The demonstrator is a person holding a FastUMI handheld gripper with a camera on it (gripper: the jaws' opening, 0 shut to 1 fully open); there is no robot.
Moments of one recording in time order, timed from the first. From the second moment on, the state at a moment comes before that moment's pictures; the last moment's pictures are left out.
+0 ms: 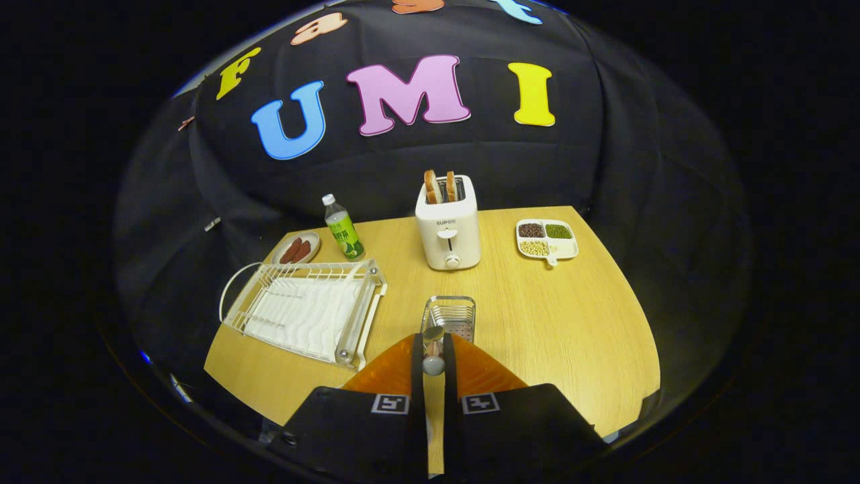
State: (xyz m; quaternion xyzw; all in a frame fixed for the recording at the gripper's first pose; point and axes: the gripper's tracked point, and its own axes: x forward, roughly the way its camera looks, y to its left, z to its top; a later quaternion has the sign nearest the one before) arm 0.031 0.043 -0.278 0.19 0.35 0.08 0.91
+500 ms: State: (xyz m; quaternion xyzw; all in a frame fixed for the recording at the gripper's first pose) arm -0.038 0.102 -0.239 0.21 0.36 0.16 0.89
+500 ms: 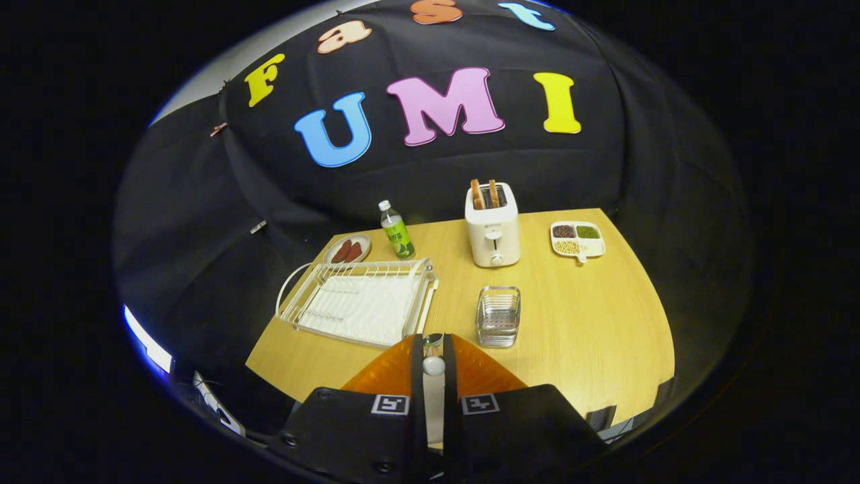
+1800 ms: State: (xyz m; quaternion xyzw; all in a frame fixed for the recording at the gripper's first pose) arm -0.101 0.187 -0.373 0.14 0.49 0.21 0.83
